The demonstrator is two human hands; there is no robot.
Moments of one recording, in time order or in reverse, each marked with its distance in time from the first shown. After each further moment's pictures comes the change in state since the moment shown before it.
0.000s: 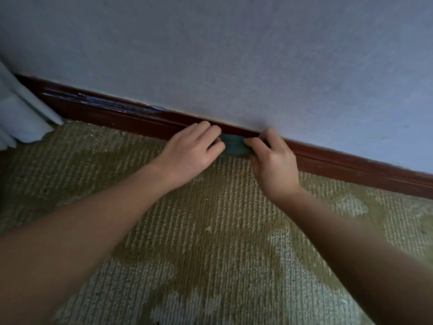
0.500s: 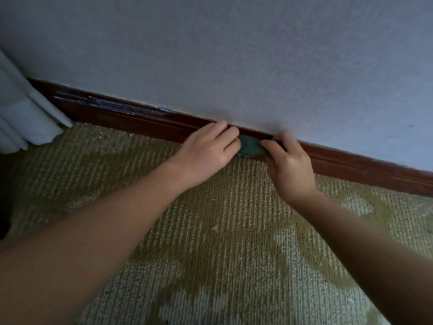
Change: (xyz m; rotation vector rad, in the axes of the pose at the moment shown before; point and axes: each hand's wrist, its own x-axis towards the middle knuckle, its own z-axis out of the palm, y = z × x) left_hand 0.011 0.004 0.004 0.092 0.065 0.200; right_hand -0.011 0.015 -0.003 -0.011 0.012 0.006
